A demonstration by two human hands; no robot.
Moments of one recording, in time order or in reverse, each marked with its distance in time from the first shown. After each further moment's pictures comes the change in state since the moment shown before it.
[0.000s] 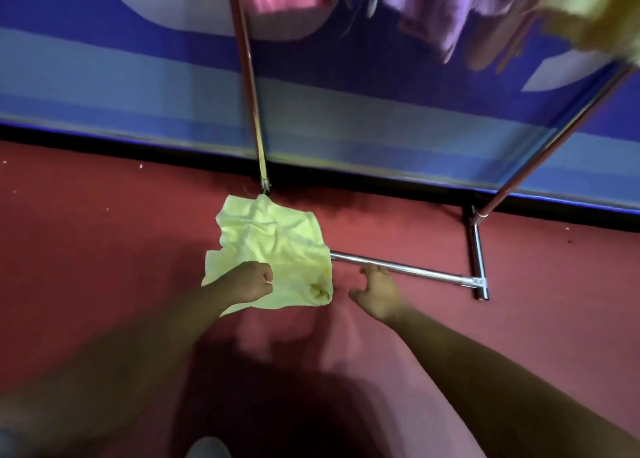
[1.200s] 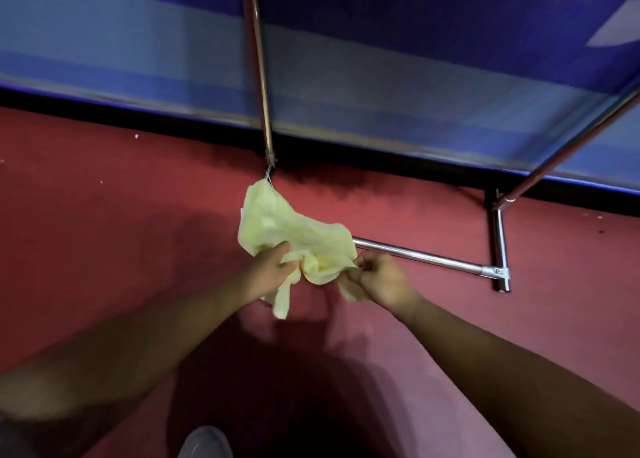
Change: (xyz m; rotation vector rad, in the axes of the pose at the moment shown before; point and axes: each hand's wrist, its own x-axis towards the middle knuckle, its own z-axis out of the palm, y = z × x) left_hand 0.022 0.004 0.046 -0.347 0.163 0.110; right_hand 0.030 0.000 0.032 0.333 -0.006 -0.014
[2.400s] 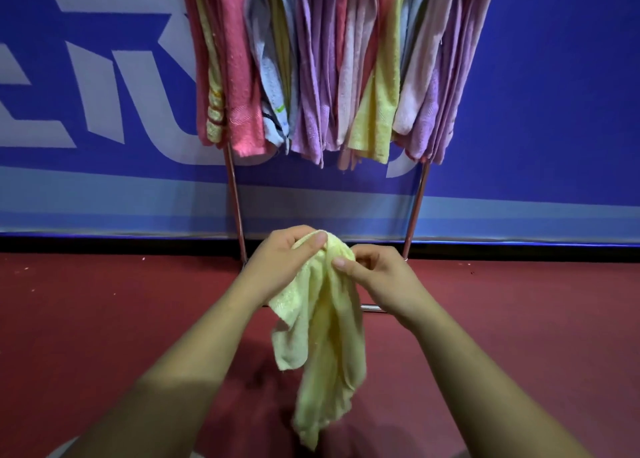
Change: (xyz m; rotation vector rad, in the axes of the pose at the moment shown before) left_hand -0.296 0.302 -0.077 -0.446 0.120 0.552; right_hand -0.347 -0.122 -0.145 0.331 0.174 -0.601
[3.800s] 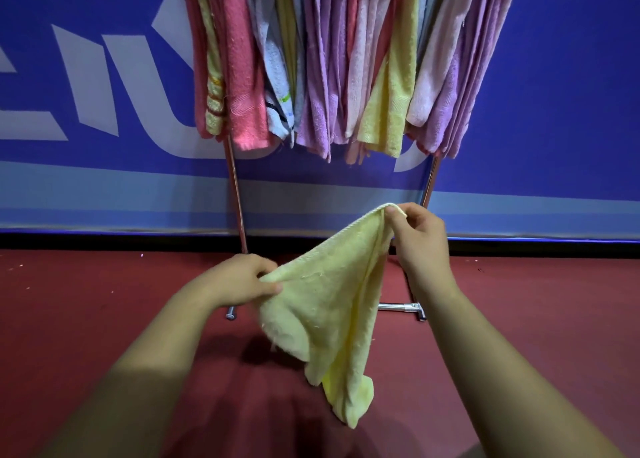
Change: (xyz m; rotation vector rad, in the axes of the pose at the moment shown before) left_hand 0.017 -0.061 -0.075 0.839 -0.306 -0.211; right_hand 0.050 0.010 -0.017 0.001 0.583 -0.023
